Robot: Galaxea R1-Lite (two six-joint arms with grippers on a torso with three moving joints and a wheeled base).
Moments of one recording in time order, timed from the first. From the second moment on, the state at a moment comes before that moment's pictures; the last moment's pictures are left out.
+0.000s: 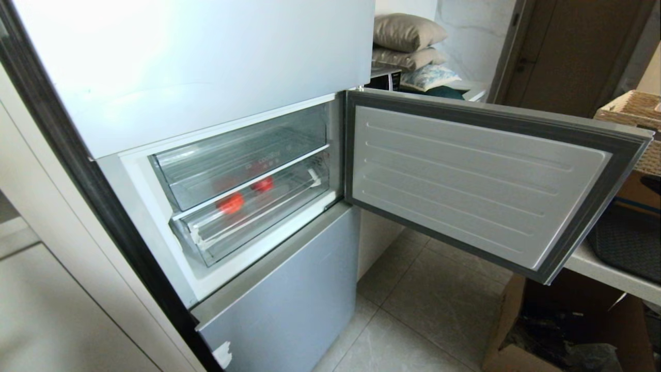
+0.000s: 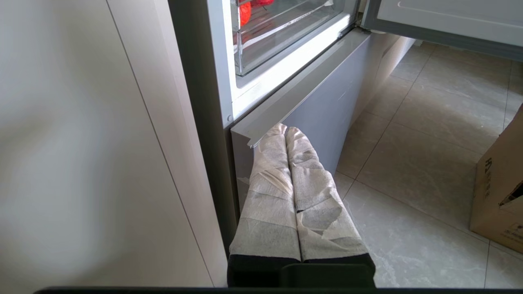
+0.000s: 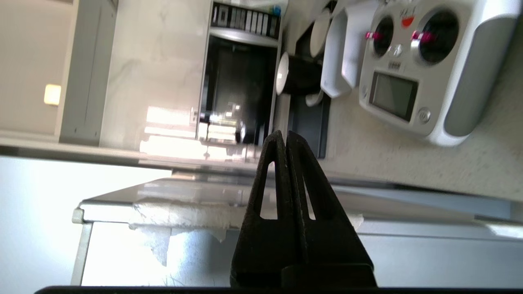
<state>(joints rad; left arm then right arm) 0.00 0.00 0.00 -0.01 0.00 0.00 -0.72 2.03 -1.14 -0.88 0.85 1.29</state>
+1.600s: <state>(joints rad) 0.00 0.00 0.00 -0.01 0.00 0.00 -0.74 1.95 -0.96 -1.18 0.67 1.29</state>
